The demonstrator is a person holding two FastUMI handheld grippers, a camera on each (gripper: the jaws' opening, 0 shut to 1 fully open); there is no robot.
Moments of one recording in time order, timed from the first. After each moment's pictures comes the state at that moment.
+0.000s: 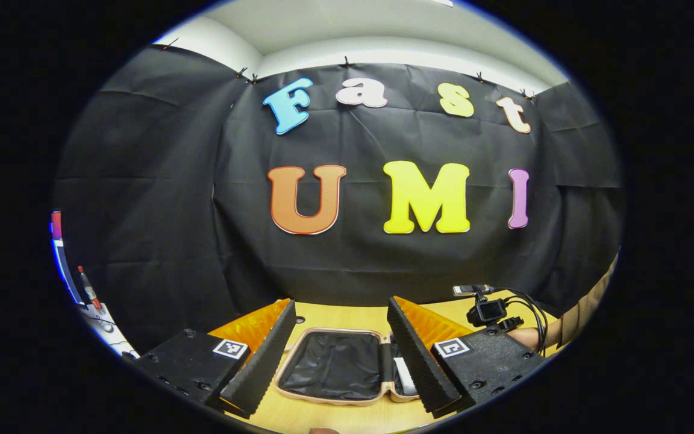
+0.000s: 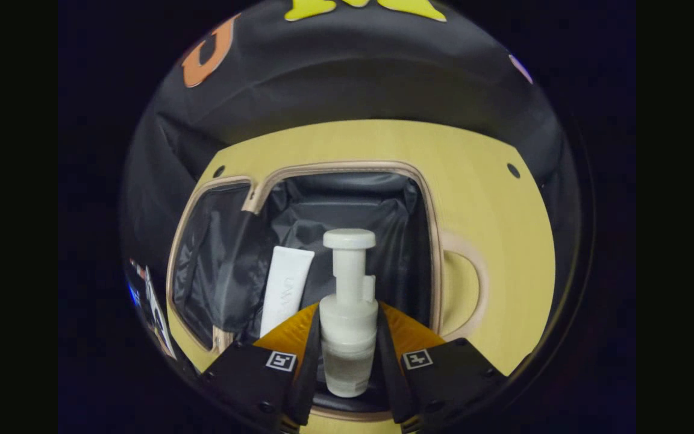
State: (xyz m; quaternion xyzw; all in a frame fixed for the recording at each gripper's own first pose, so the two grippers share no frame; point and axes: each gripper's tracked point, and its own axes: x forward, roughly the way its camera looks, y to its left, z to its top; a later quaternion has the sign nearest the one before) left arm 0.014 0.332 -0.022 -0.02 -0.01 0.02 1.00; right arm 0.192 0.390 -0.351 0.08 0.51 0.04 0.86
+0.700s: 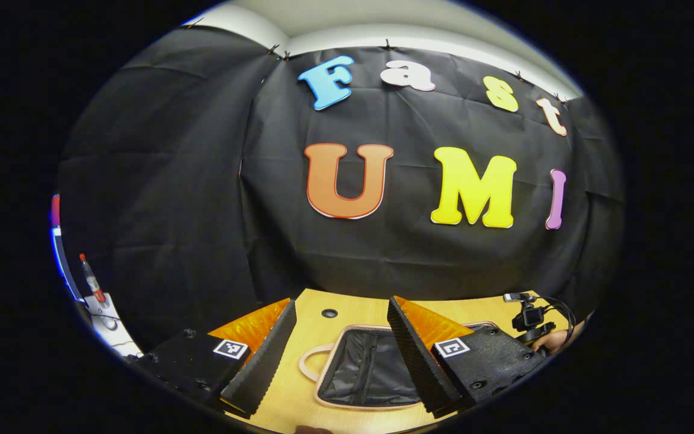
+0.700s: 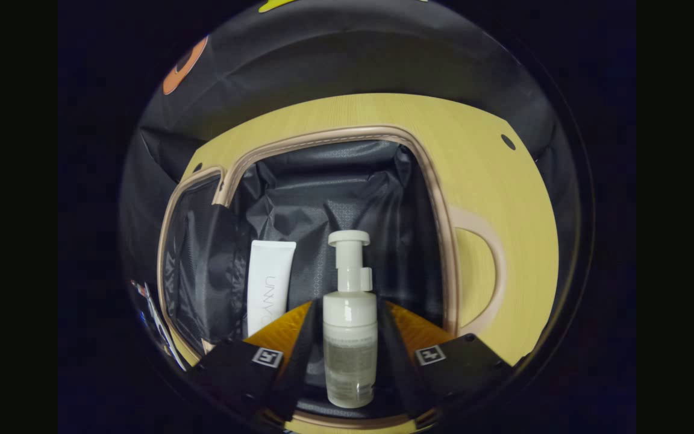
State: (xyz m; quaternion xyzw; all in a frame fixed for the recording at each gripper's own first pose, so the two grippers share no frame) left arm 0.075 0.435 -0.058 -0.07 0.04 0.05 1.00; right arm 0.184 0.392 -0.358 0.11 0.53 0.01 0.84
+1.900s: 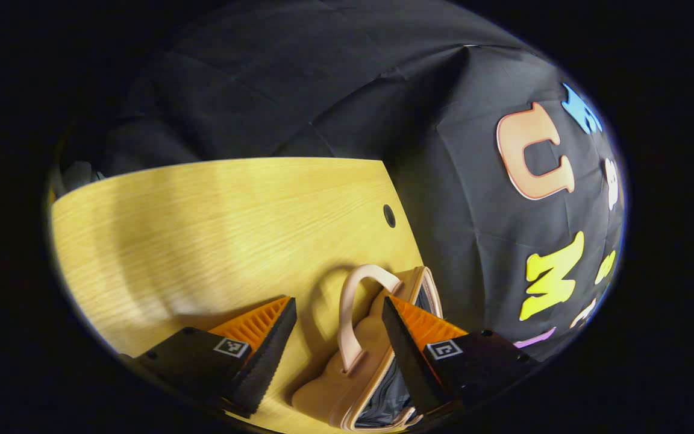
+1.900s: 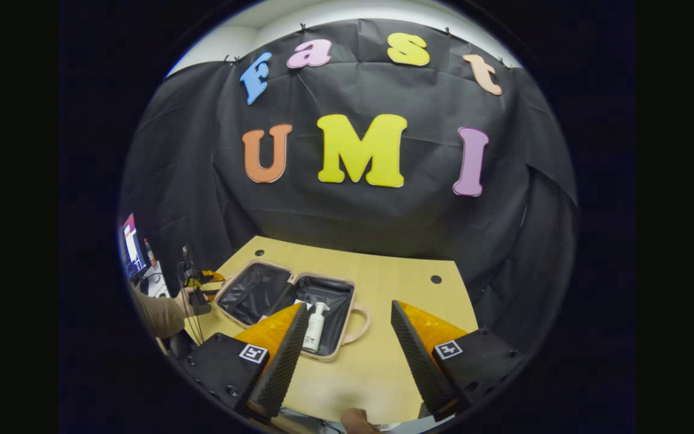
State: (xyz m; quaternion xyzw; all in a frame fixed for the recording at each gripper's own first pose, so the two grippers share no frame) left arm 0.176 0.496 -0.339 -0.56 0.23 0.05 0.79; right arm -0.014 0.259 -0.039 0.02 0.20 0.04 0.98
